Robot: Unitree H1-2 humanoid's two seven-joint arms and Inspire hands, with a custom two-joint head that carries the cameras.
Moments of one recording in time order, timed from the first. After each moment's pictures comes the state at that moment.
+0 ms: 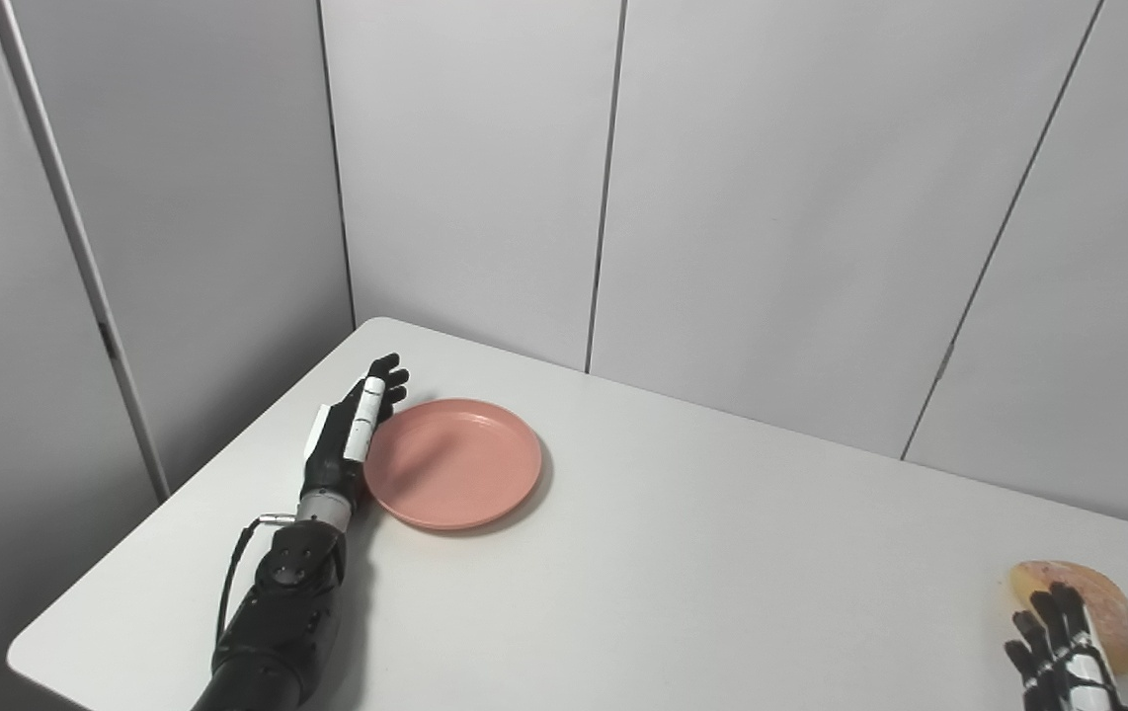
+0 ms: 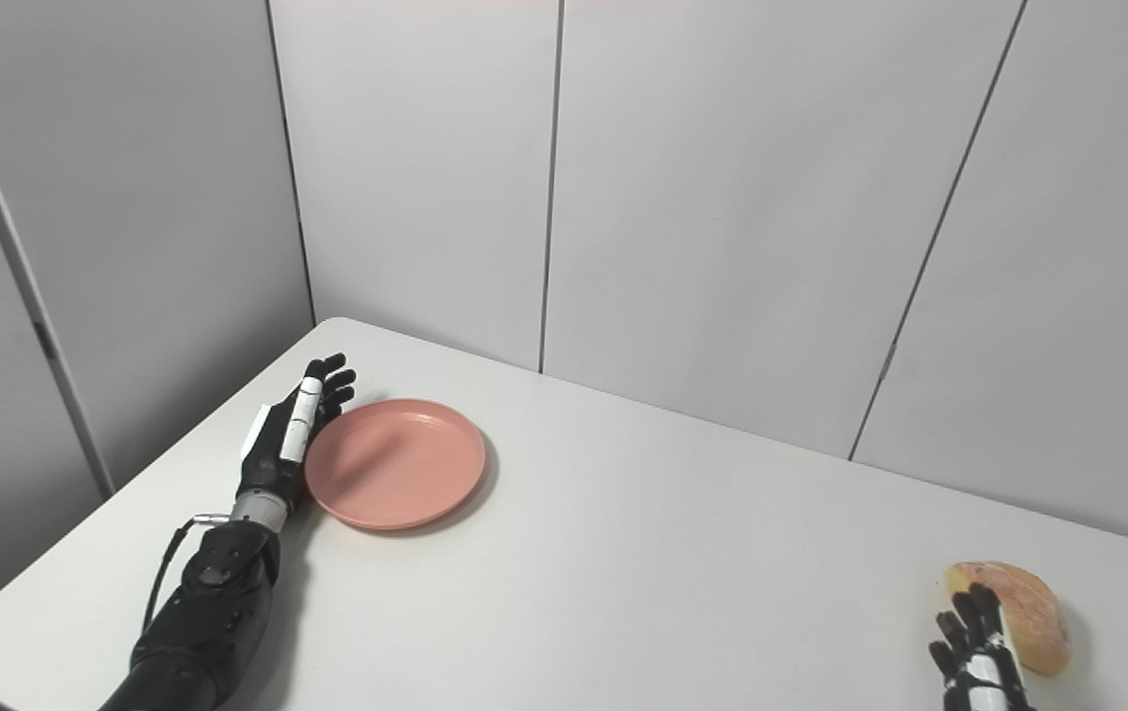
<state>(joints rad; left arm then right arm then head) -0.61 0.38 0.26 0.94 -0.16 -0.41 -0.01 -0.13 -0.10 -0.05 -0.04 0.22 -0.04 0.15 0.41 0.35</state>
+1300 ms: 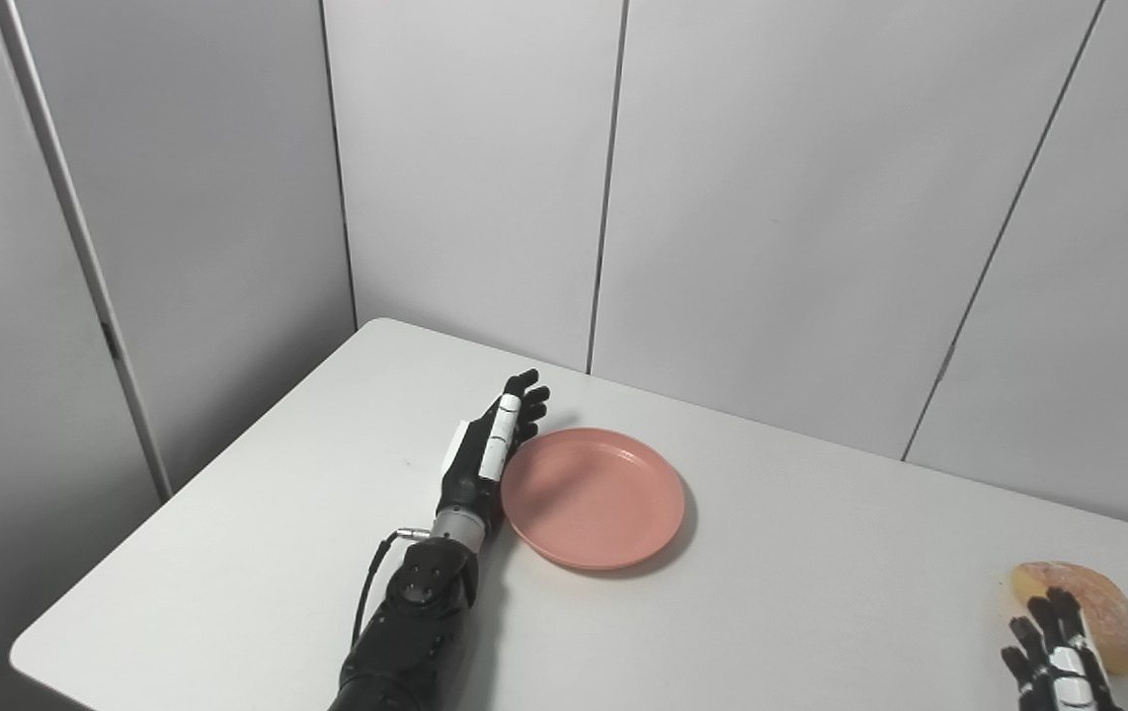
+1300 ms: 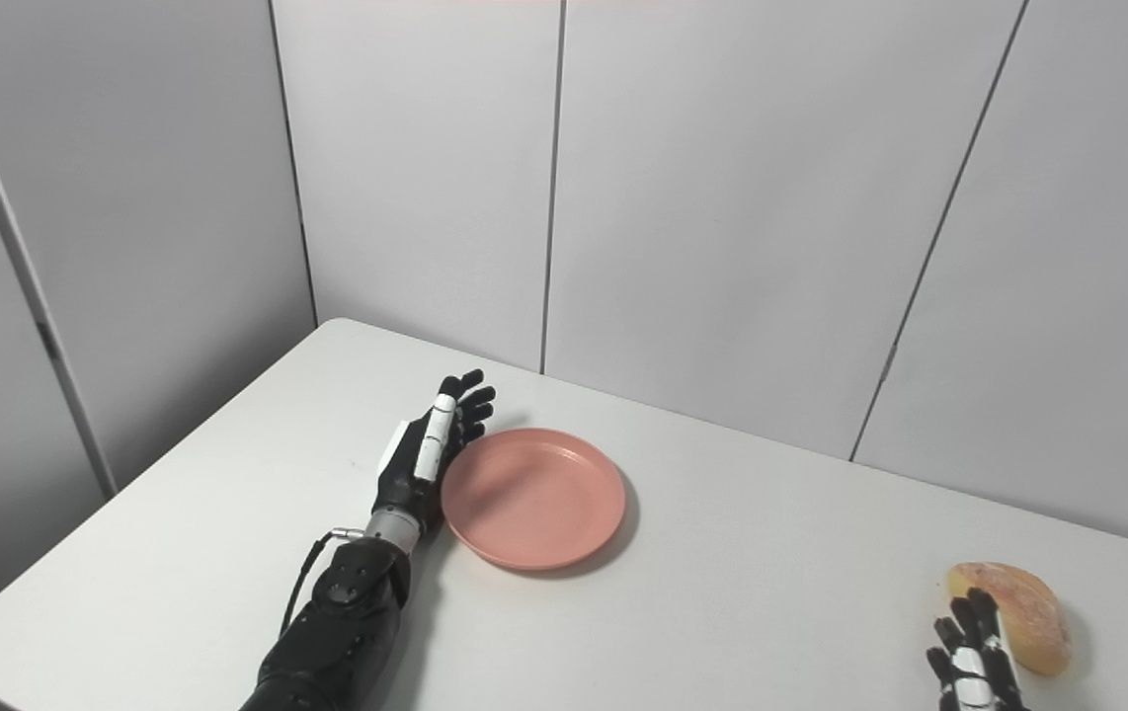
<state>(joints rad) -0.64 0.17 0.14 0.84 -0.15 -0.34 -0.02 -0.14 -0.08 -0.05 -0.04 0.21 0.00 0.12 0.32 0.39</state>
